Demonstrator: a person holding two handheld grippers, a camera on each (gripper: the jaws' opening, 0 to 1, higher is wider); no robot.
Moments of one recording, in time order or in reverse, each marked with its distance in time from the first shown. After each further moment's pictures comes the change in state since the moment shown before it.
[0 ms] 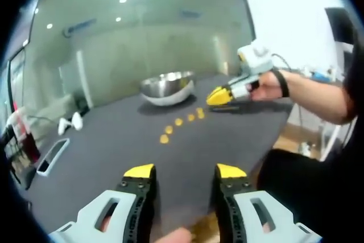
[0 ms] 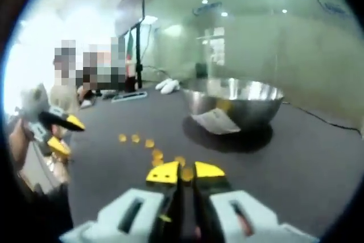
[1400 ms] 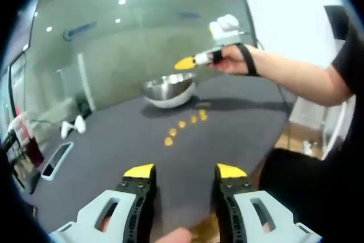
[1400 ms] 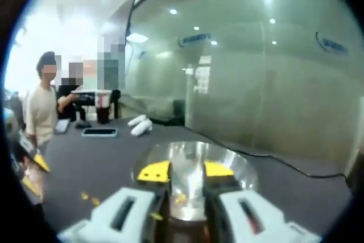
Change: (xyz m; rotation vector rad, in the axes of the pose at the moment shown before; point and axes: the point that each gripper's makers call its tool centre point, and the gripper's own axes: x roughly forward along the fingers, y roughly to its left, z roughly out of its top) left arm -0.004 0.003 0.008 0.019 -0.002 0.007; right arm 0.044 -0.054 0.112 -0.086 -0.179 -0.142
